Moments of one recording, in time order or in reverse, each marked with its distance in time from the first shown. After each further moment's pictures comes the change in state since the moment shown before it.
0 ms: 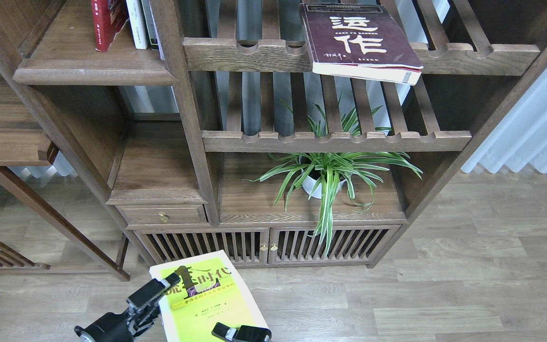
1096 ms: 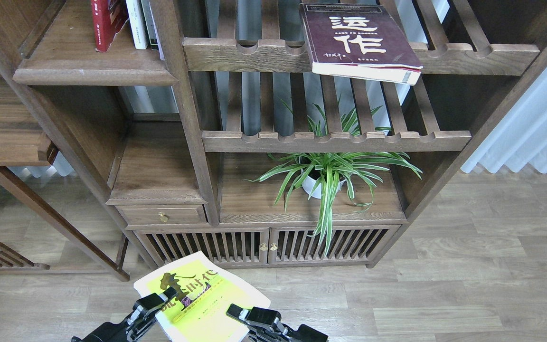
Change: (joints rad) left arm 0.018 0.058 -0.006 -0.015 0.034 0.000 -0.088; right arm 0.084 0.000 0.052 -0.085 -0.042 0.000 0.016
